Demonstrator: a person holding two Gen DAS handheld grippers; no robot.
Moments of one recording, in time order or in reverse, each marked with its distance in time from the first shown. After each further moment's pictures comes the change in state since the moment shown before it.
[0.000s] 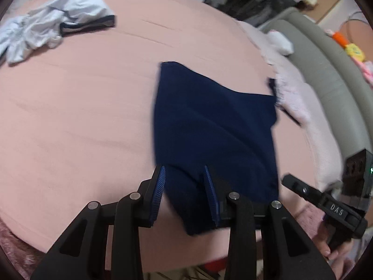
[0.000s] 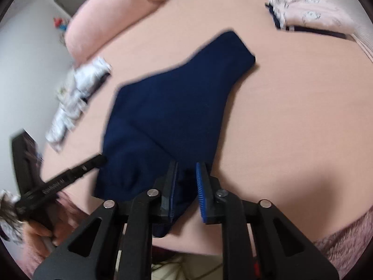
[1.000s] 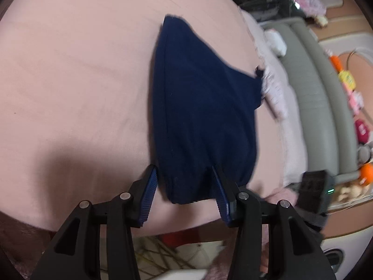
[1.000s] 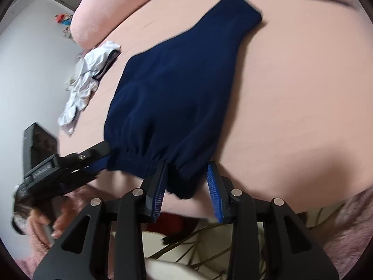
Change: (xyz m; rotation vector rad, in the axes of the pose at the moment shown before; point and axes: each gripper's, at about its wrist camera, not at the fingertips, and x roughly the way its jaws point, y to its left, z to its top) left arm -0.006 0.044 -0.034 -0.196 0.146 -0.210; right arm 0.022 0.006 -0.033 0.041 0.166 0.056
